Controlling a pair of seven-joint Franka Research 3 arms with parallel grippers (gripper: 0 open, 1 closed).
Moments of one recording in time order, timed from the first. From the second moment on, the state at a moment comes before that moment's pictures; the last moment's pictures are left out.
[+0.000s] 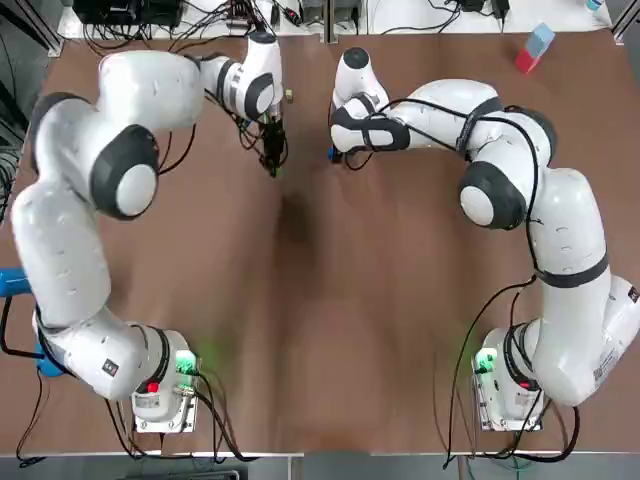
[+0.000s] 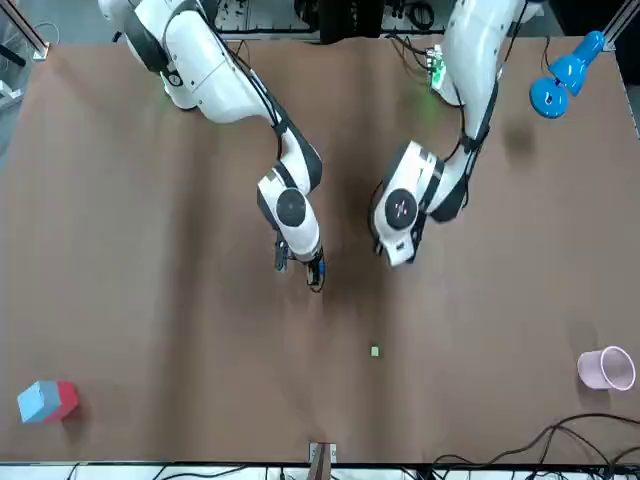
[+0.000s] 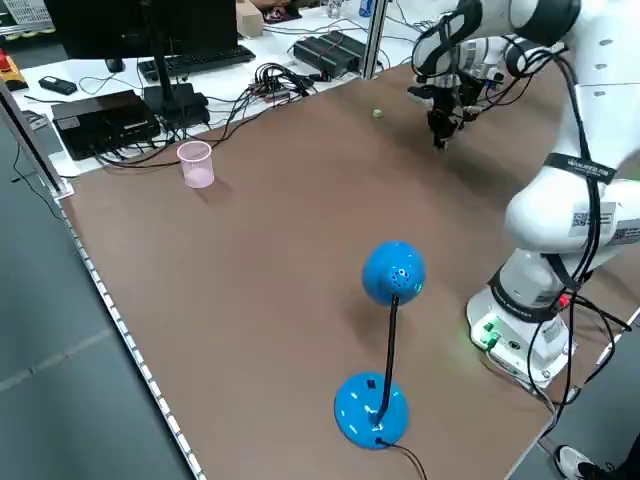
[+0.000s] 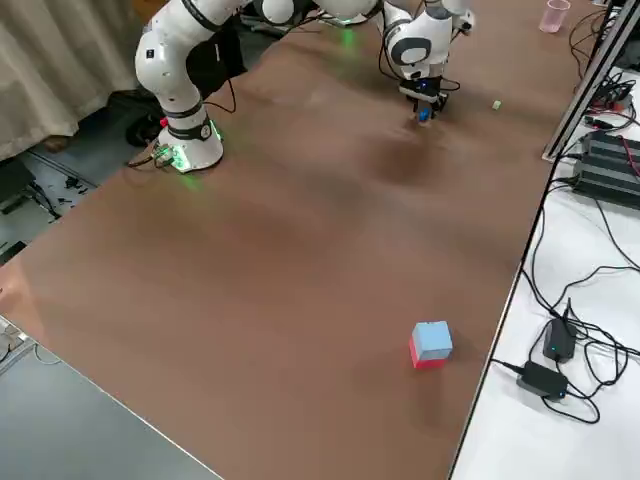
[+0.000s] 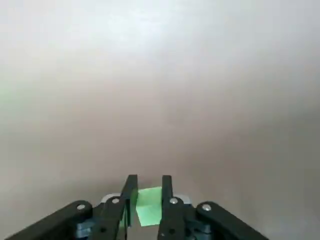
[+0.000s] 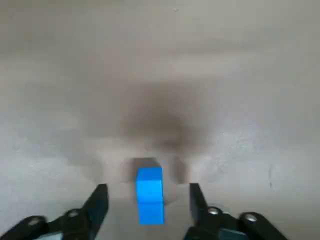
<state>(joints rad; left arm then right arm) -0.52 0.47 -0.08 -1.91 -0.09 2.07 -1.69 0.65 0.90 0.08 -1.37 0.04 2.38 2.30</state>
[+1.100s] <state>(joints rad) -0.63 0.34 -0.42 -2.14 -0.11 1.64 -1.77 0.62 0.89 0.08 -1.39 0.03 2.36 2.28</state>
